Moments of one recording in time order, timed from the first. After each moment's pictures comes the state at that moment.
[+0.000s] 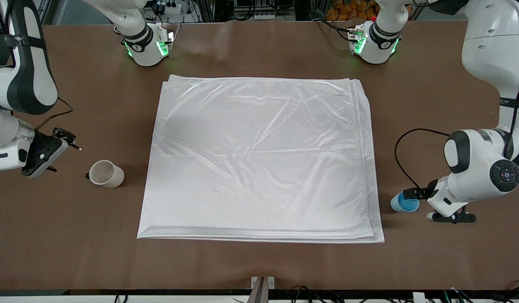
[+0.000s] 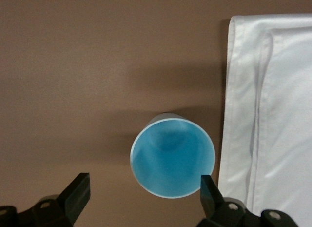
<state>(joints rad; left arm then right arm) 0.06 0.65 -0.06 -1.52 0.02 2.15 0.03 -0.16 0.20 0.00 -1.90 -0.01 2.08 -1.13</state>
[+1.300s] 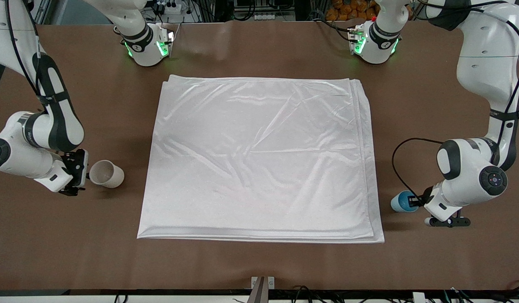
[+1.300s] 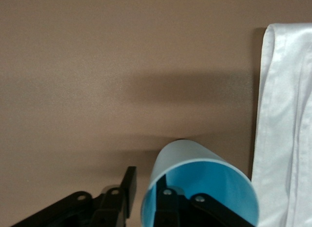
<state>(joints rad) 0.08 0.75 -0.06 -1.51 0.02 2.29 0.03 -0.20 0.51 0.00 -1.84 -0.07 2.29 -1.76</state>
